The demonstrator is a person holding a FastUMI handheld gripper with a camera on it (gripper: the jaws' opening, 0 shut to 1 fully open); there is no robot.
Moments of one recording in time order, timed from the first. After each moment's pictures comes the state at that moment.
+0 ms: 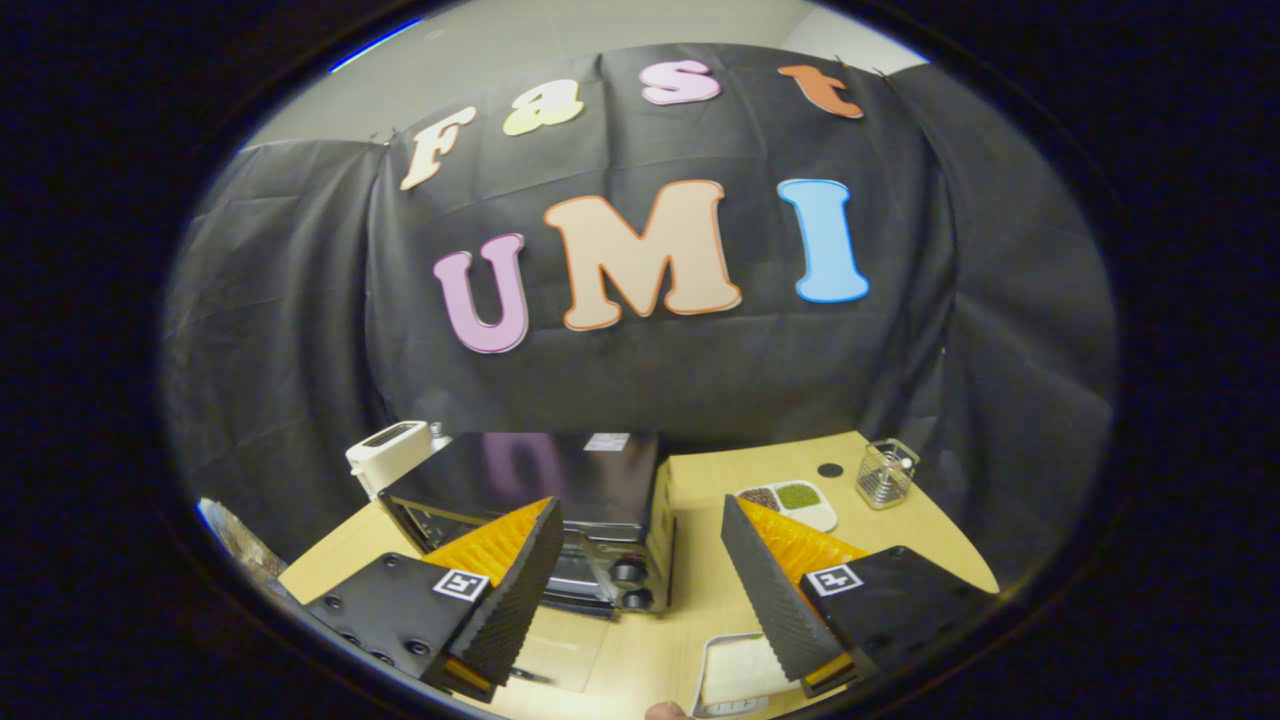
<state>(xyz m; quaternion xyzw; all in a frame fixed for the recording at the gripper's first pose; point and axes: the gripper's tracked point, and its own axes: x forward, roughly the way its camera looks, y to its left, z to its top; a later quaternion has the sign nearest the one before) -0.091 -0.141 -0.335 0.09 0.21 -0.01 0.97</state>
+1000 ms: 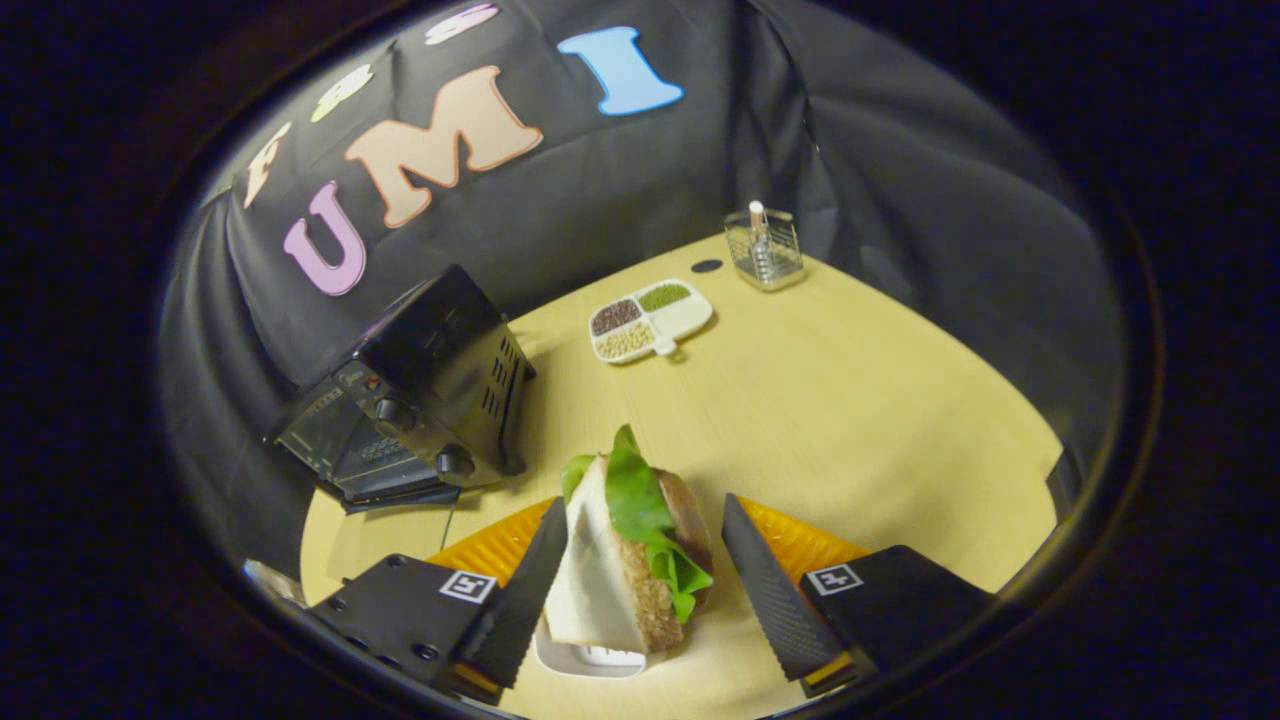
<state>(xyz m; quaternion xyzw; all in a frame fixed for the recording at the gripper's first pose) -0.185 -0.244 -0.536 0.23 0.41 -0.11 0.88</state>
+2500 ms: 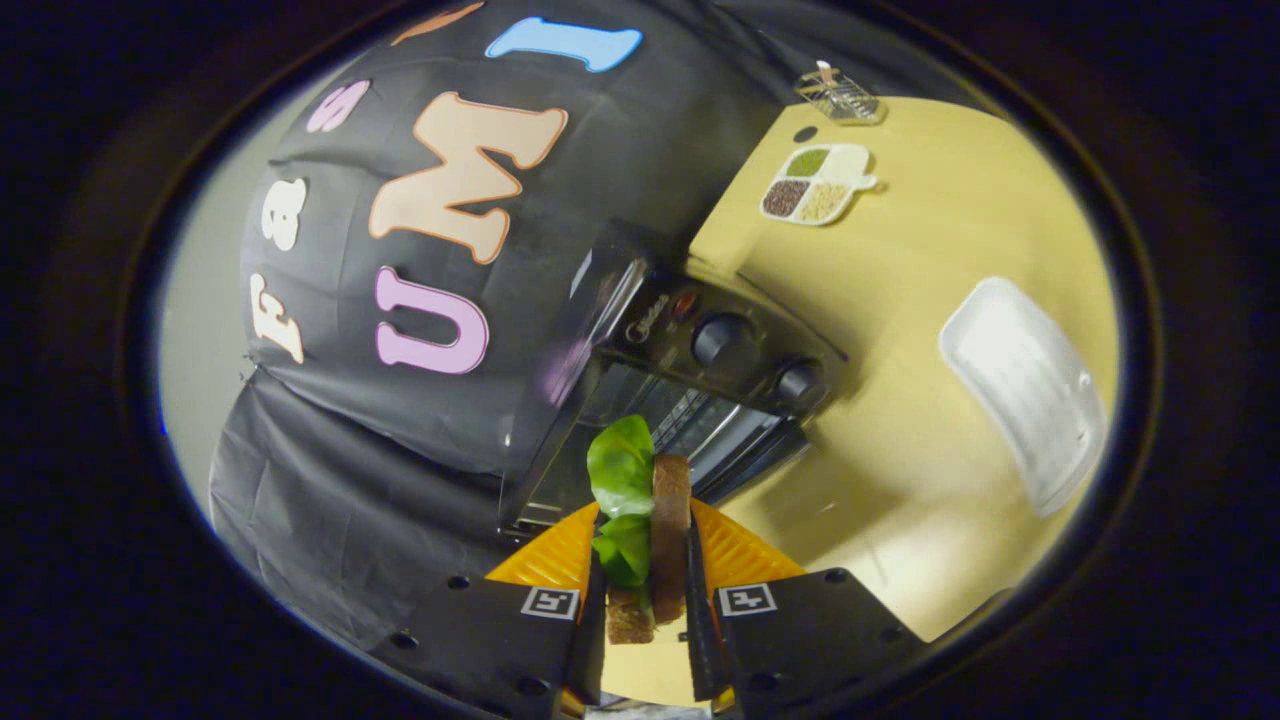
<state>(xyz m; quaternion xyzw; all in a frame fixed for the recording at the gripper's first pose) -0.107 0.003 -0.463 0.54 0.37 -0.03 0.76</state>
